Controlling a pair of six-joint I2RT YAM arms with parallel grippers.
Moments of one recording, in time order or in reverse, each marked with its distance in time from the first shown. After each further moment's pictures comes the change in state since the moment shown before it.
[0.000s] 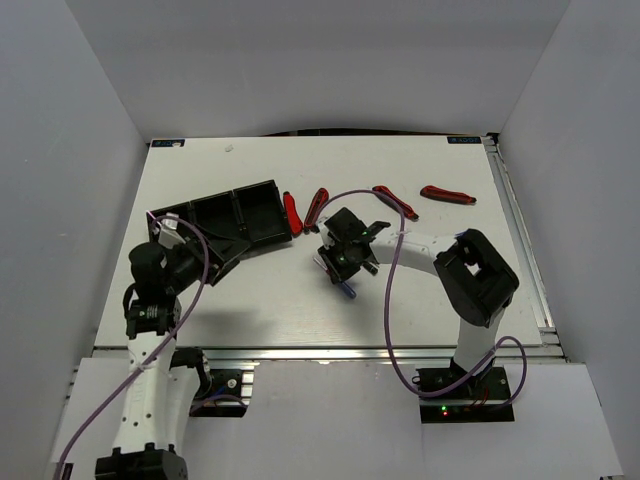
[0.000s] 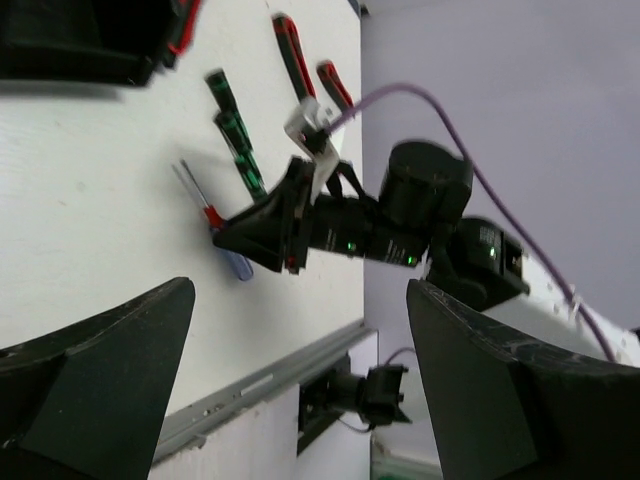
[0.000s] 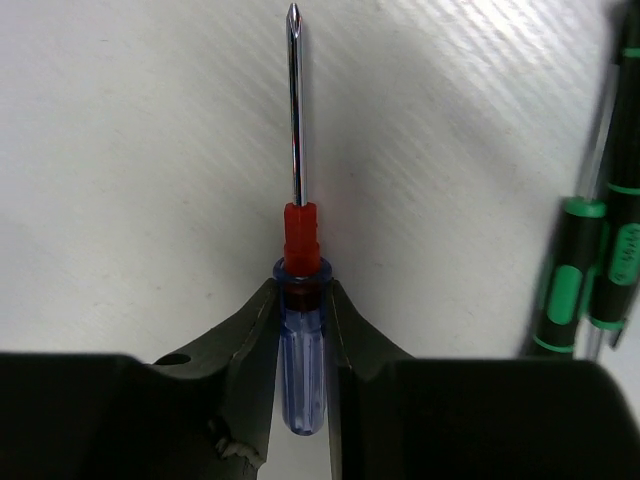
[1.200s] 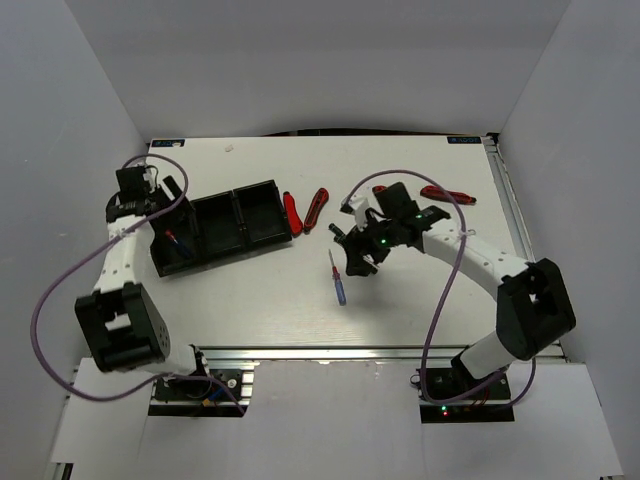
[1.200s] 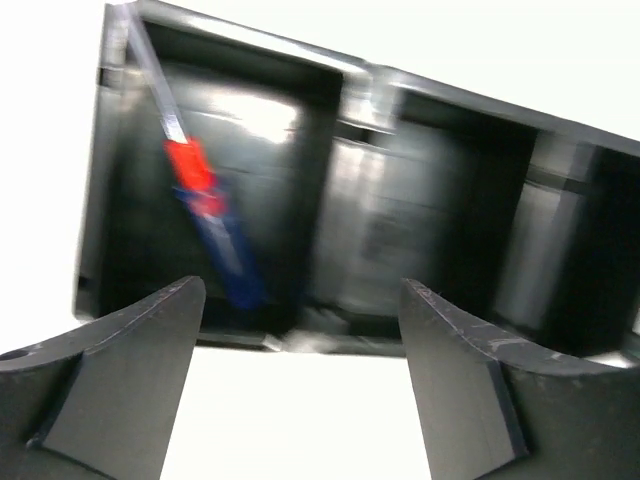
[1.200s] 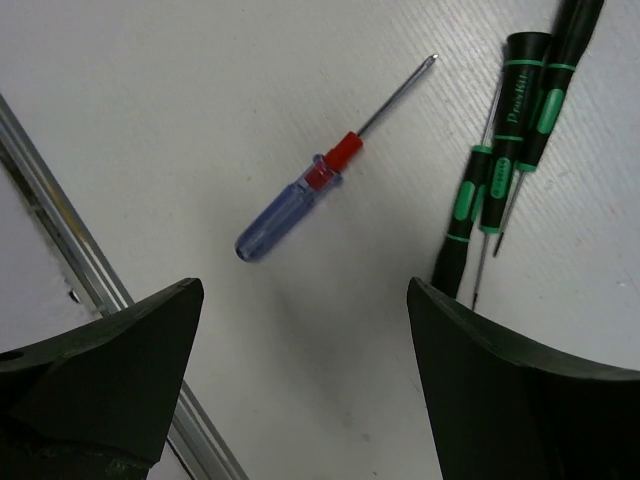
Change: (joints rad) left arm 0.098 0.886 0.626 -0.276 -0.718 0.613; right arm -0.257 -0.330 -0.056 -0.161 -0.388 -0.355
